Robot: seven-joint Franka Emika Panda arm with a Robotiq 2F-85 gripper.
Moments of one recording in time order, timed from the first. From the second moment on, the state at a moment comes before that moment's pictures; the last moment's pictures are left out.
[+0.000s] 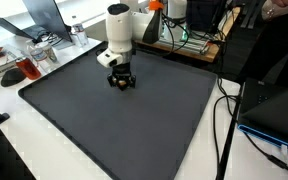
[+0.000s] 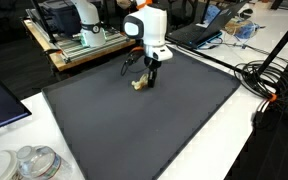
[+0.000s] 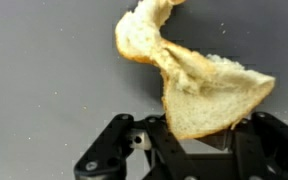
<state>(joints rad) 0.03 0.55 -0.02 -2.17 -0.29 2.85 -0.34</state>
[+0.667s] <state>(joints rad) -0.05 0.53 0.08 -2.17 -0.27 2.76 -0.45</state>
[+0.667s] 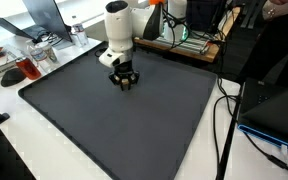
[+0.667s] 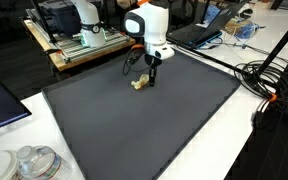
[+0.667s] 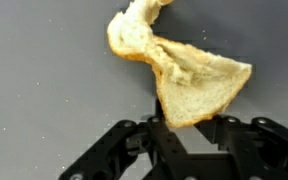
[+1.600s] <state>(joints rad) -0.18 0.52 0.17 -2.19 -0.19 2.73 -0.62</state>
